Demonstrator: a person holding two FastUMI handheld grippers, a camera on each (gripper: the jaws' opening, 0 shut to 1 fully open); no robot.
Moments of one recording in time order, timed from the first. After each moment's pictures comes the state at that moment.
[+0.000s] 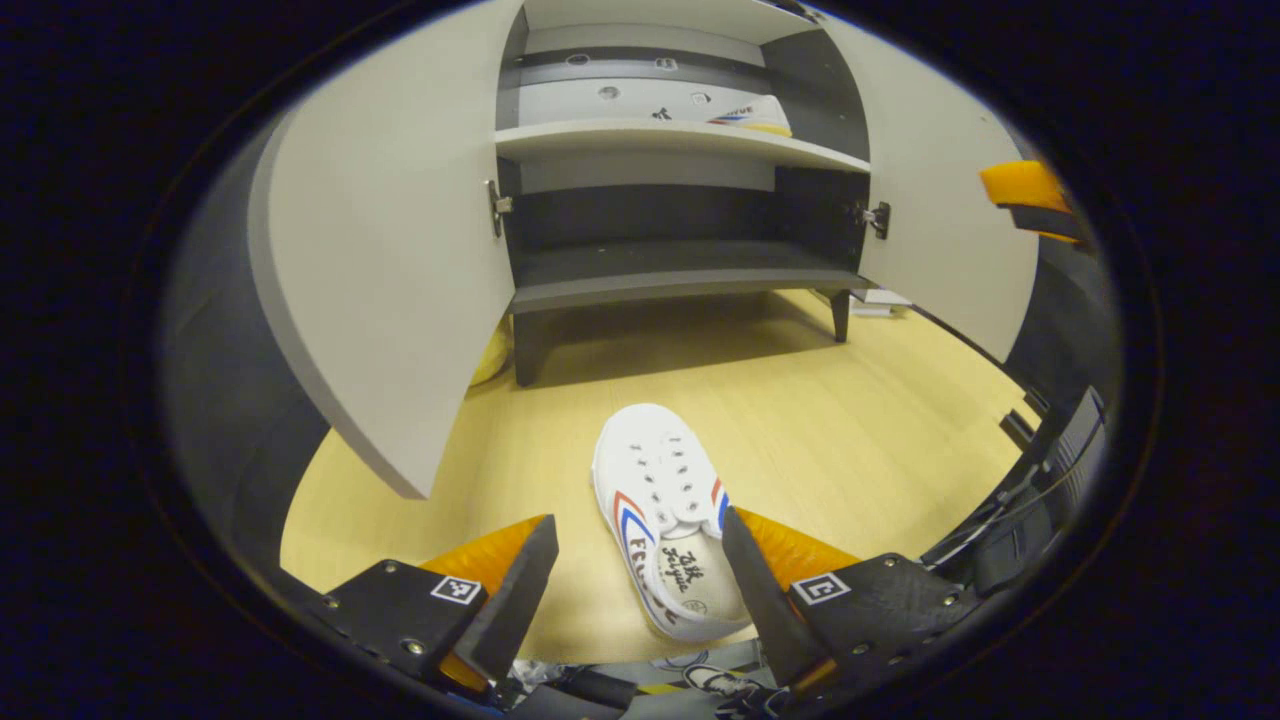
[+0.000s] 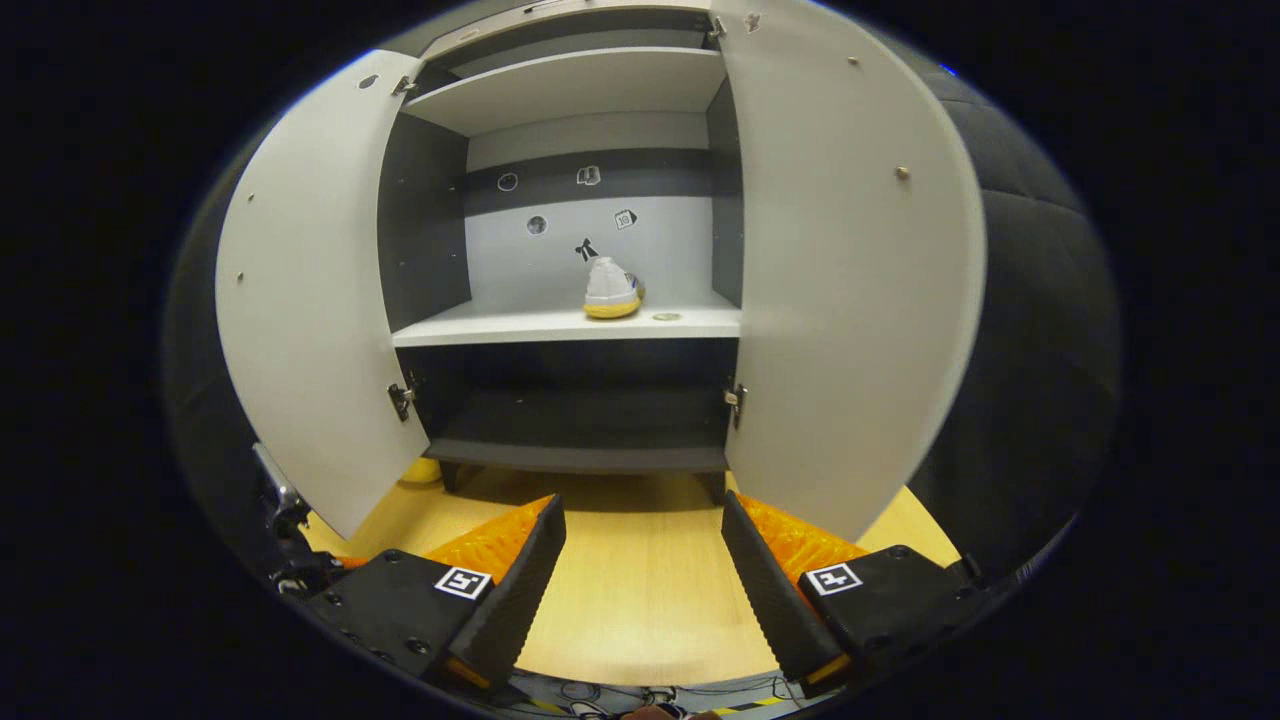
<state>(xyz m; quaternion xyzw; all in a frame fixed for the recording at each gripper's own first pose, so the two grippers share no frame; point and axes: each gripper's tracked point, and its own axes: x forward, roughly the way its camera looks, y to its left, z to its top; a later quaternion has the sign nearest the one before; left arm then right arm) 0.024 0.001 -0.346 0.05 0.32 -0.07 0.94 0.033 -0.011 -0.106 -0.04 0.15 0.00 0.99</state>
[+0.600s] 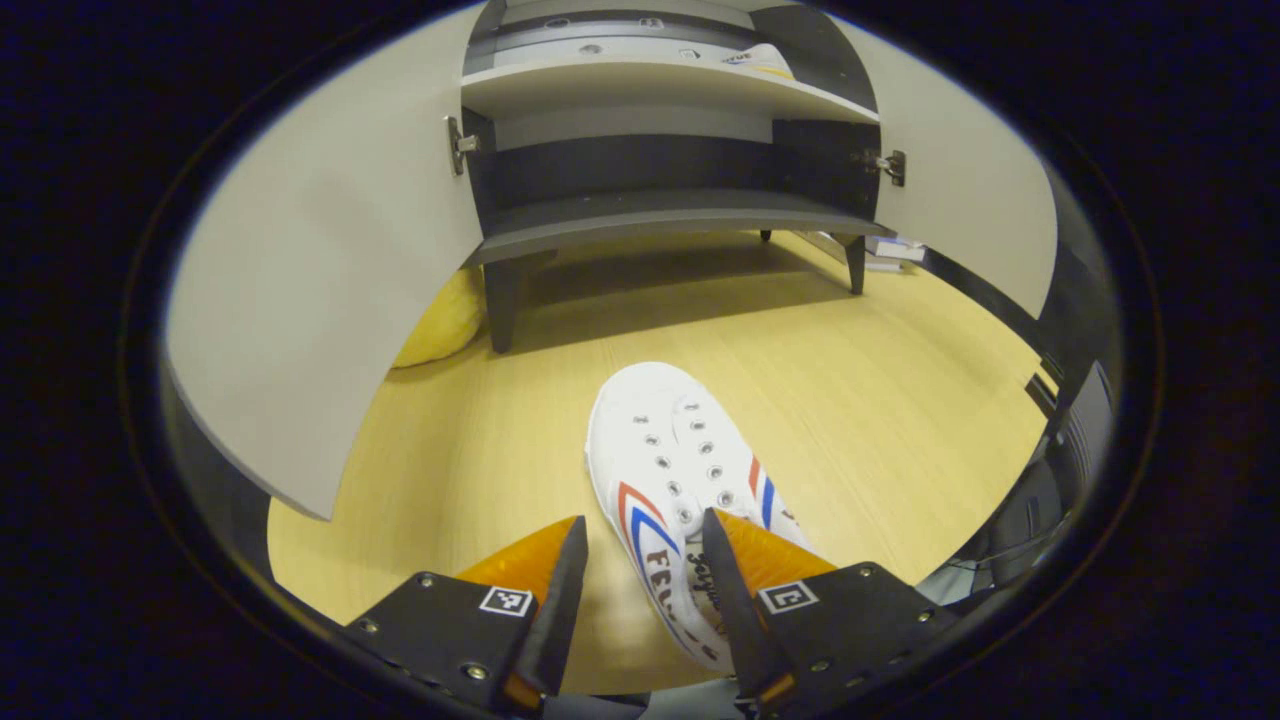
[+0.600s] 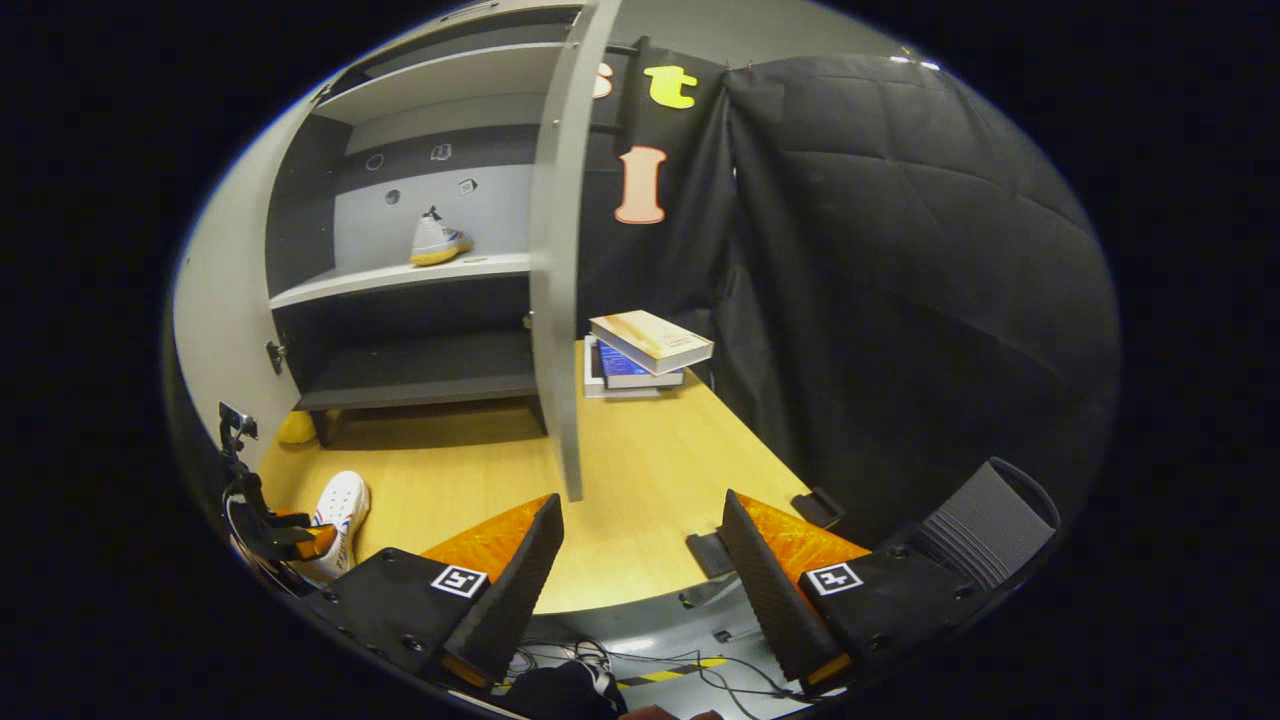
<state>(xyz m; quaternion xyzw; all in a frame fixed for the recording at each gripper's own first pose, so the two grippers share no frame) 0.041 0.004 -0.398 0.06 0.38 -0.08 0.92 -0.072 -0.162 -0.130 -0.03 0.19 -0.19 0.96</state>
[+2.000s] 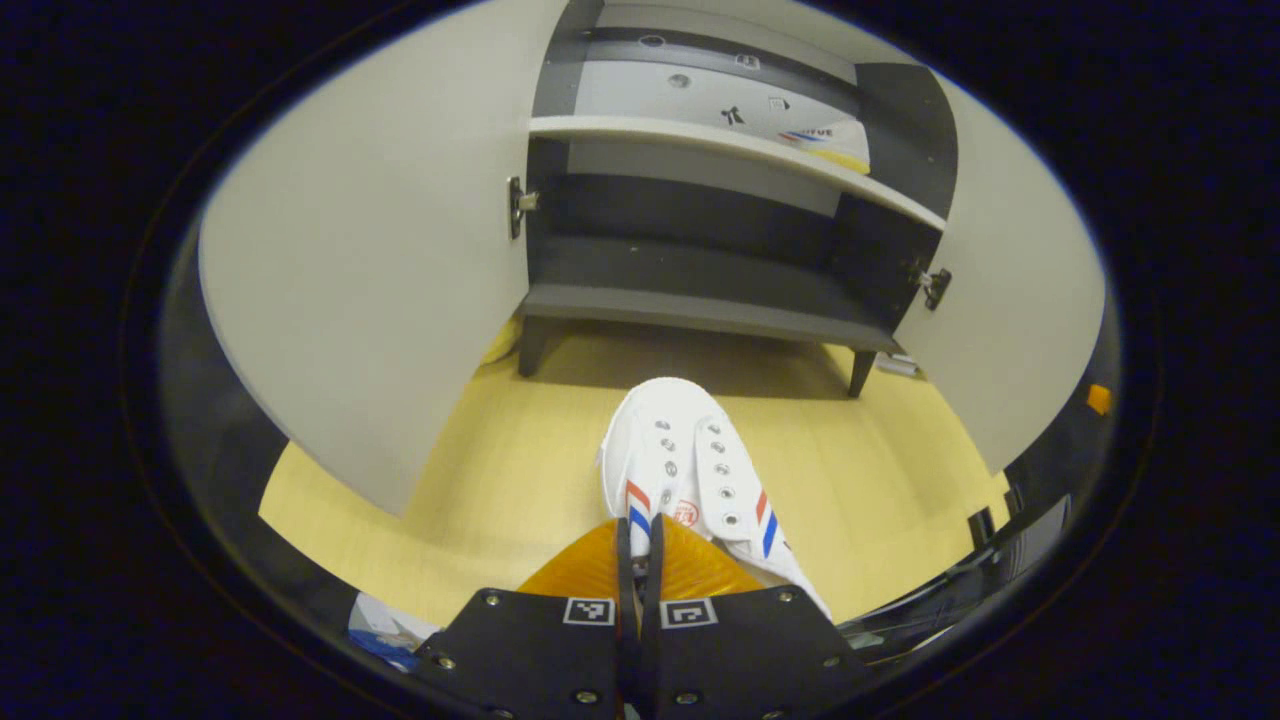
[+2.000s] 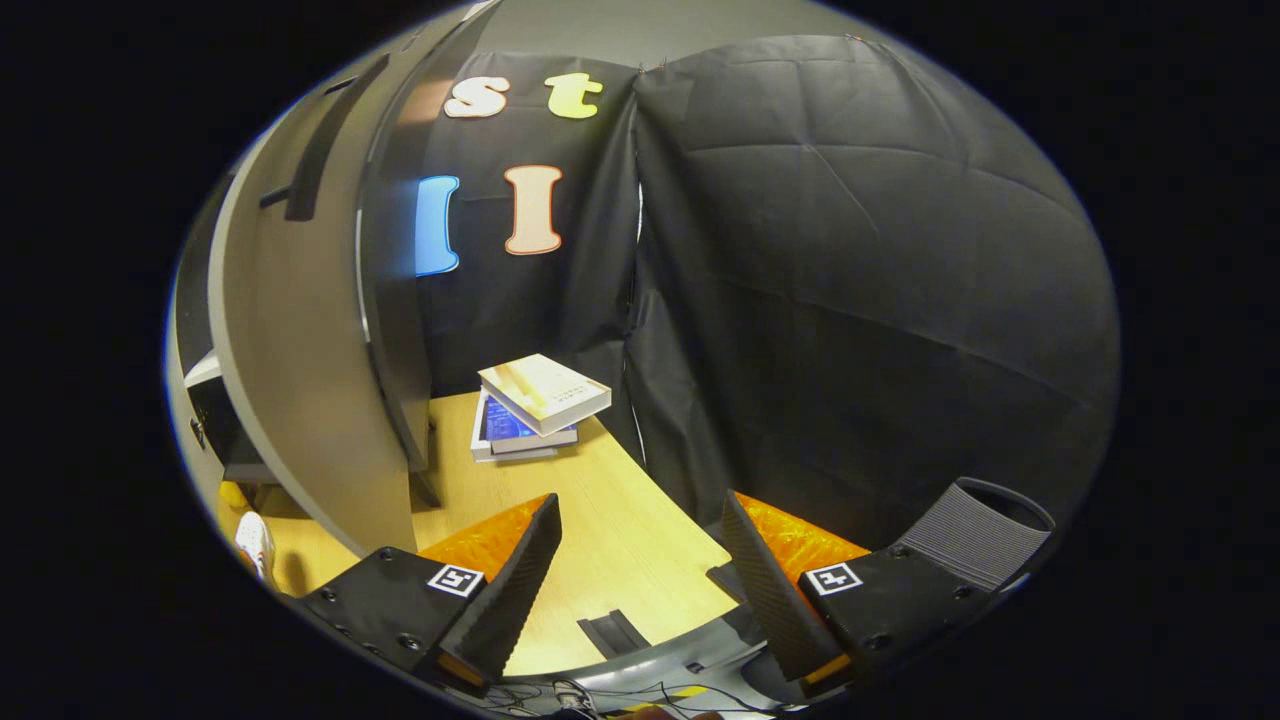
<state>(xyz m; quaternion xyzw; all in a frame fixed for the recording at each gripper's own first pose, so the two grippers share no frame) 0.051 0.008 -0.318 -0.06 0.36 0.00 0.93 -0.007 -0.312 -0.081 0.00 0.13 -0.27 0.95</state>
